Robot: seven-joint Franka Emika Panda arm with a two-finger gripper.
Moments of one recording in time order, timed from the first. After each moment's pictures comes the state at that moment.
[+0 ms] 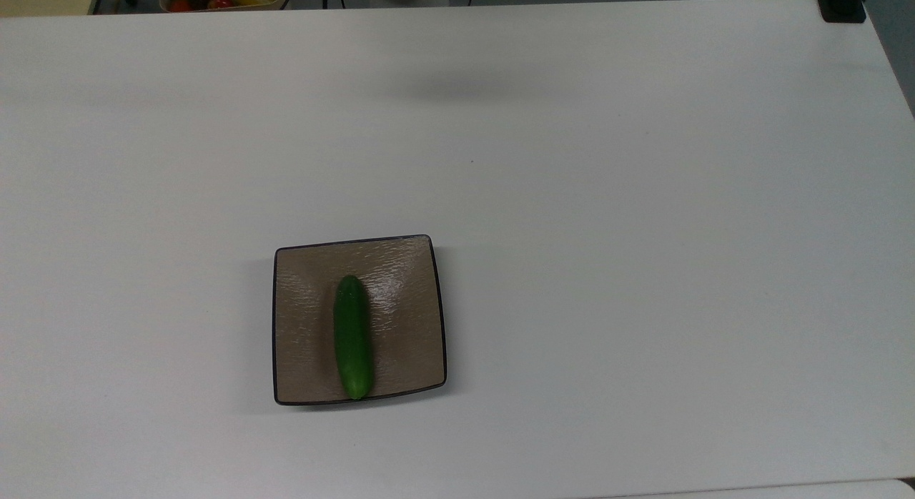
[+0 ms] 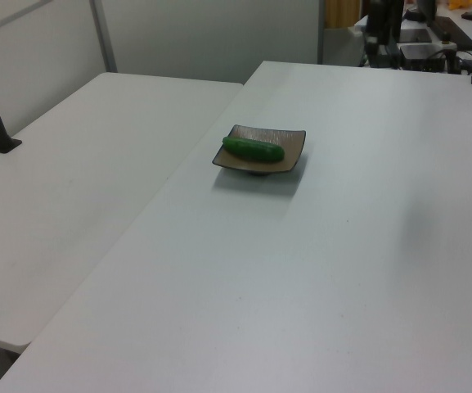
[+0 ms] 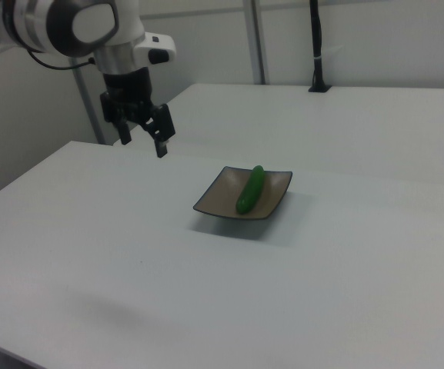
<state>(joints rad) 0.03 -0.08 -0.03 -1.65 0.10 1.61 0.00</state>
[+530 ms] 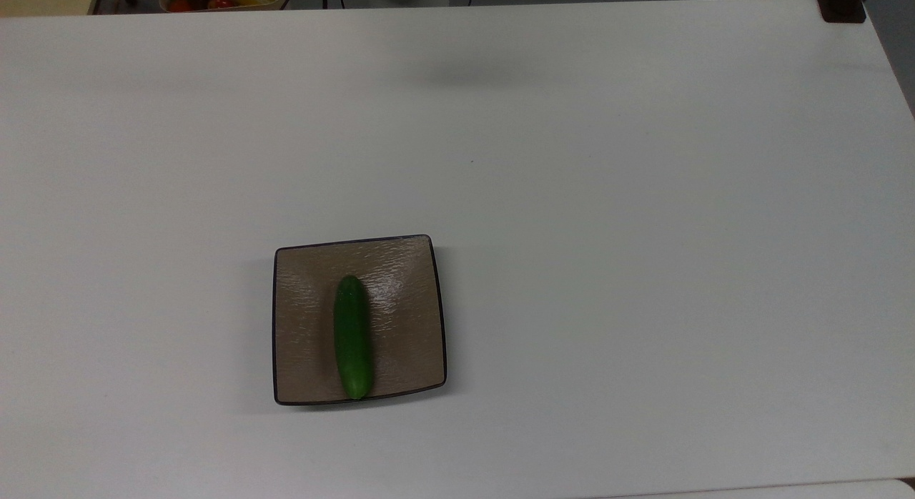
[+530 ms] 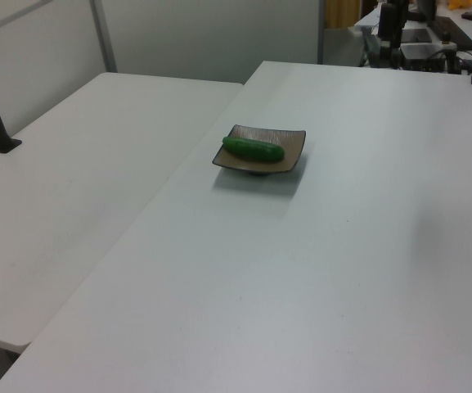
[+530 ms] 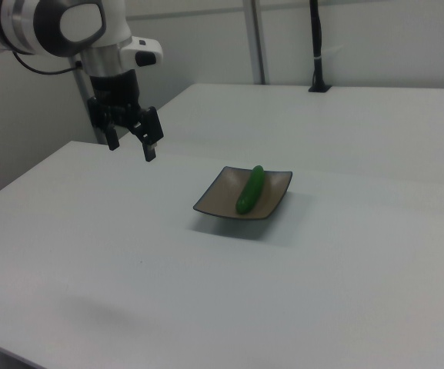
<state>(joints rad) 0.07 -0.10 -0.03 -1.67 0.07 1.57 0.01</state>
